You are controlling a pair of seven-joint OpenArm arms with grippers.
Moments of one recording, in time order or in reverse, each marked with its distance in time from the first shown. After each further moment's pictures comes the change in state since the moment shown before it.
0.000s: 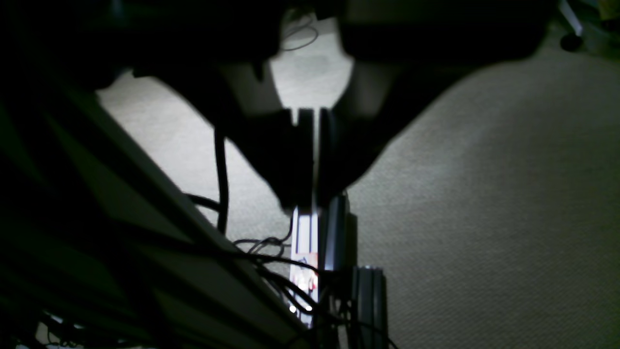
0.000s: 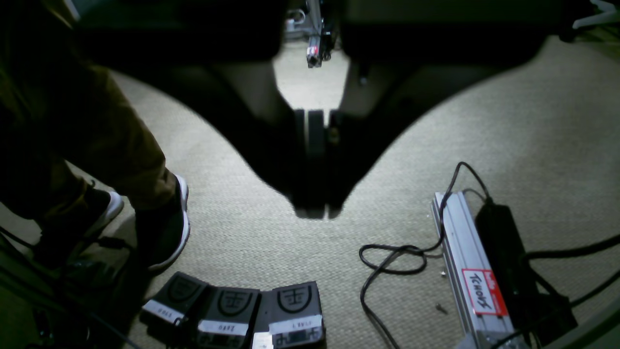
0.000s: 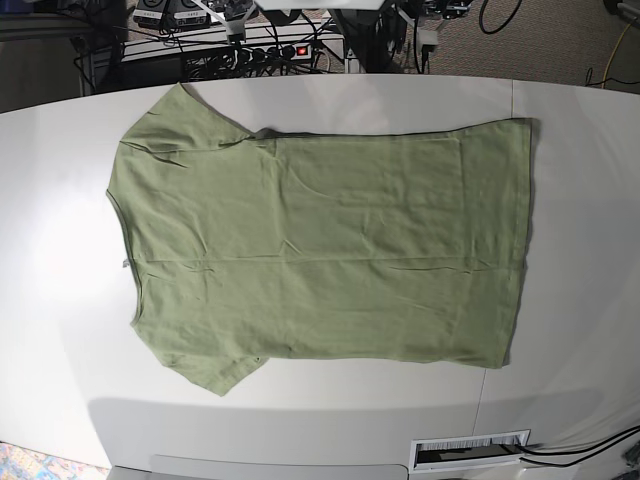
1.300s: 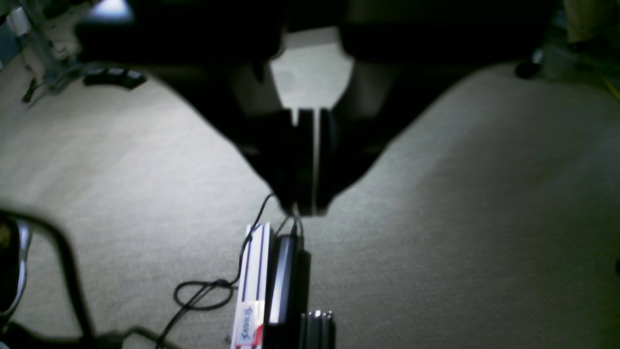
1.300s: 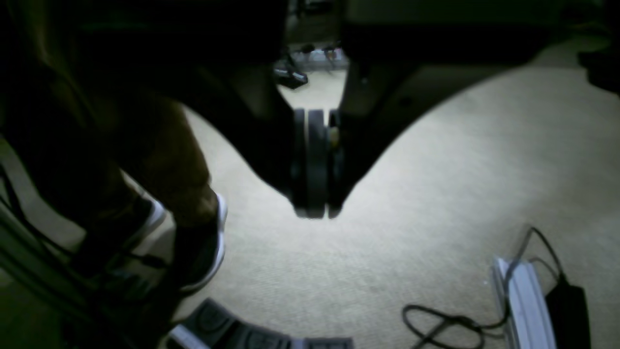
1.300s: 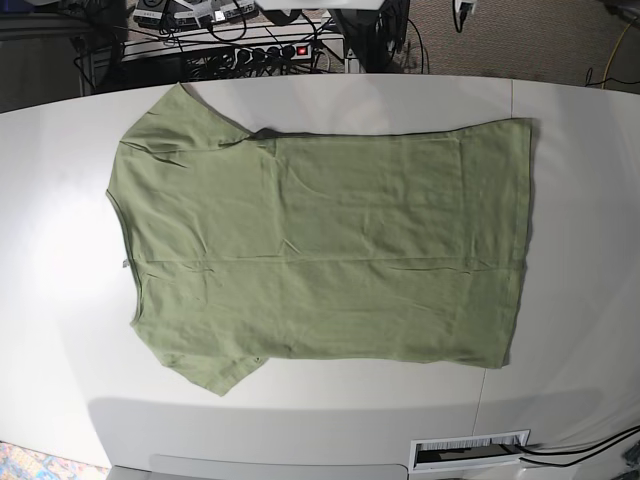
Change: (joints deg) left arm 19.5 -10.8 0.0 20.0 0.1 -0.4 -0.2; right arm -11.2 11.5 -0.2 15.8 -4.4 7.6 -8.0
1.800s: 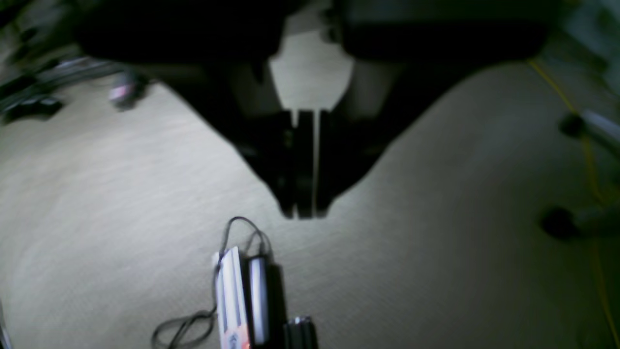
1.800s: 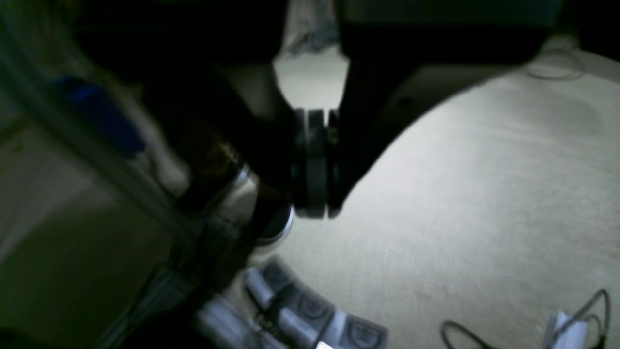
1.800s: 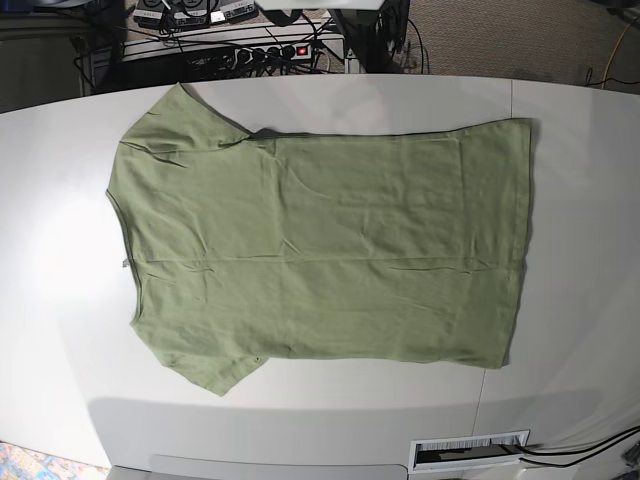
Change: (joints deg) left arm 21.2 -11.8 0.0 28.2 8.8 0.7 -3.3; right arm -23.2 17.6 -0.1 37.4 -5.5 -0.3 -1.5
